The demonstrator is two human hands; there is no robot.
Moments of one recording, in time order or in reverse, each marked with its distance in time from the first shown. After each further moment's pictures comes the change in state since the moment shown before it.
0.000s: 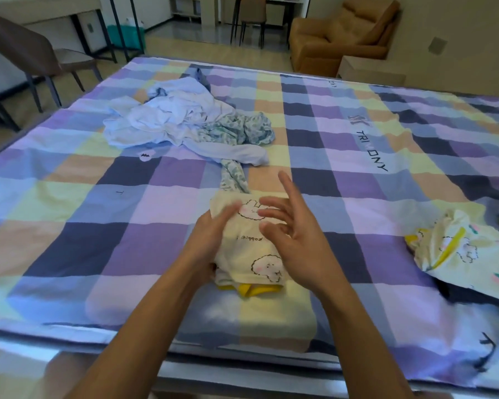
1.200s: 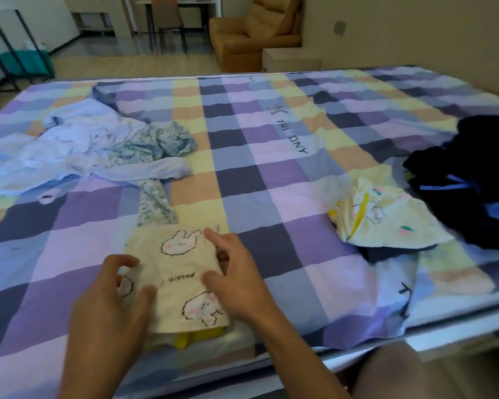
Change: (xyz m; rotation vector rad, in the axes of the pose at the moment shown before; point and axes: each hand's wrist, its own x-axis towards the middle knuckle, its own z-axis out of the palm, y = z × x) left_hand -0.064 -0.010 0.004 0.969 0.315 0.360; right_hand -0.031 0.041 -0.006 0.080 0.090 0.209
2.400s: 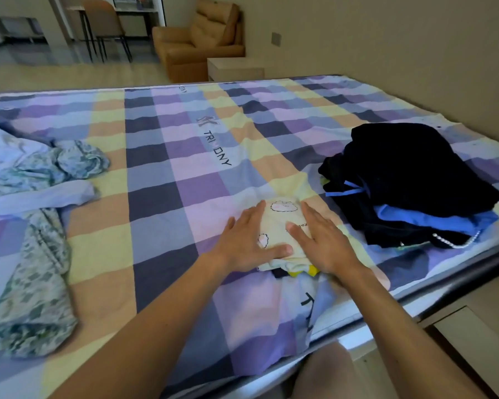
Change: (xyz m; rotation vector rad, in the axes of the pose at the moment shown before) left_hand 0.047 0.204 0.260 0.146 -0.762 0.653; right_hand -0.007 0.084 -0.301 -0.794 0.296 0.199
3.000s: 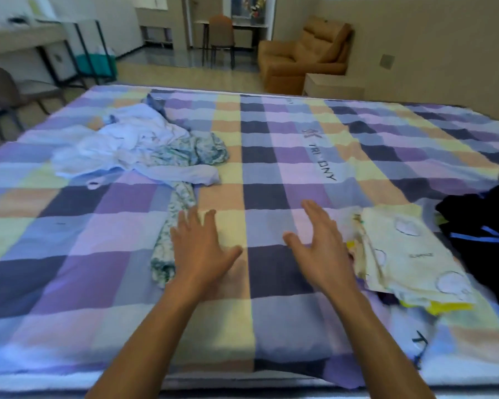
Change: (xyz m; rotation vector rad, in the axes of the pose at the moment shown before) left_hand -0.181 -0.133 -0.081 0.144 0.560 -0.645; right_hand -0.026 -0.194 0.077 0.289 0.103 -0.307
